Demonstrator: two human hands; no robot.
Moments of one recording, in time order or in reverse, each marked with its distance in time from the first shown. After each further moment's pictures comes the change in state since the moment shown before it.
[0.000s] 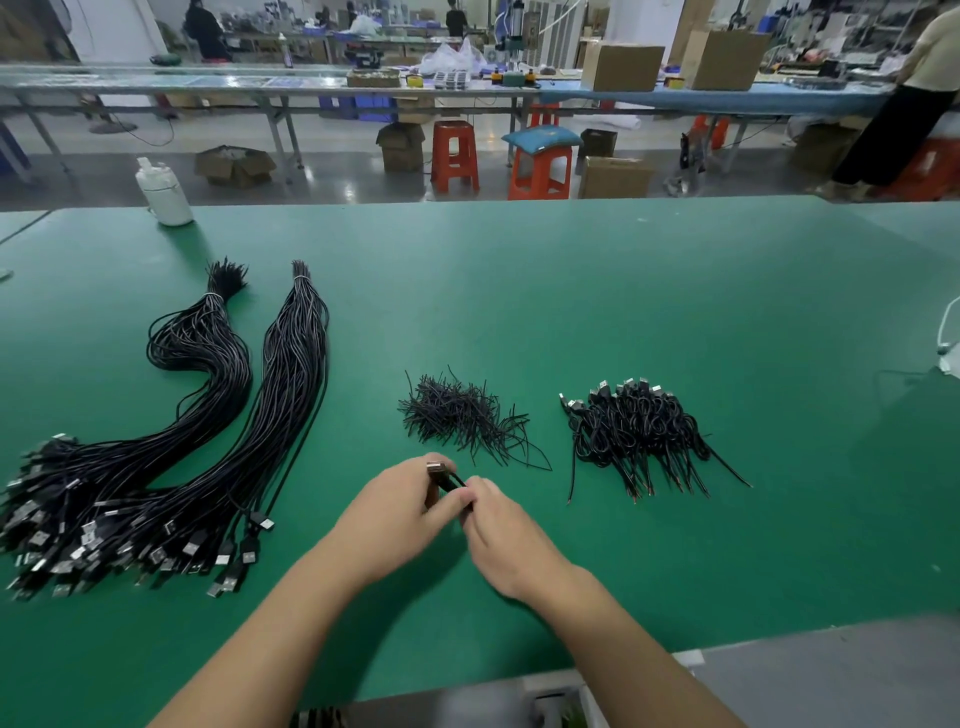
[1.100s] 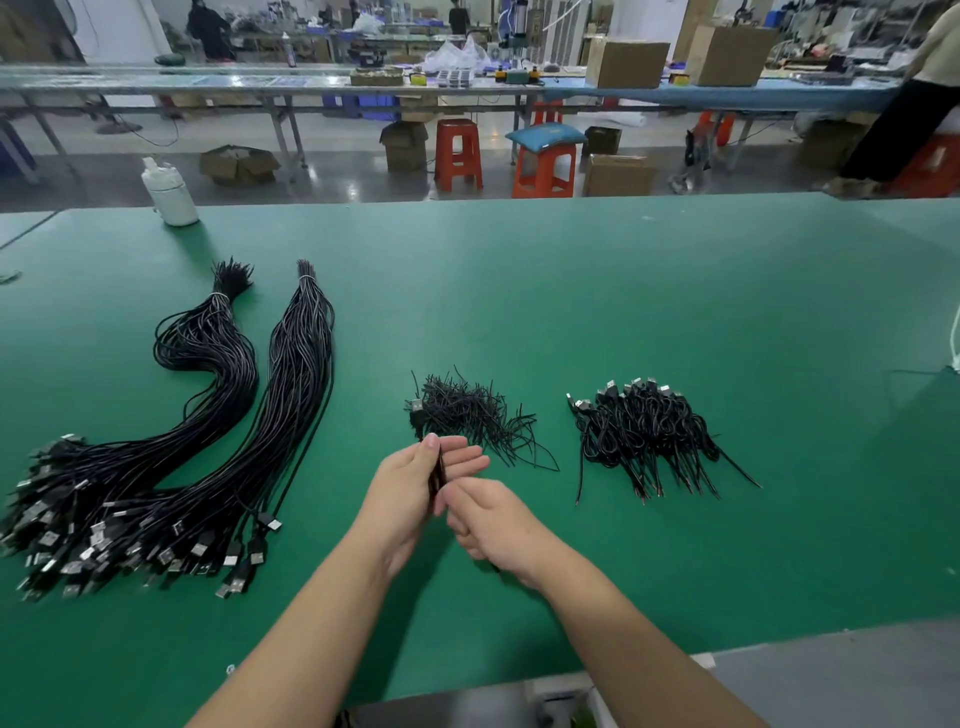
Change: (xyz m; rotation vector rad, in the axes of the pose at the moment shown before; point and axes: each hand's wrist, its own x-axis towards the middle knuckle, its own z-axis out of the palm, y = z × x) left_hand 0.017 0.008 0.017 -1.236 0.109 -0.390; right_hand 0.013 -0.025 -0.005 0.810 -0.134 0.148
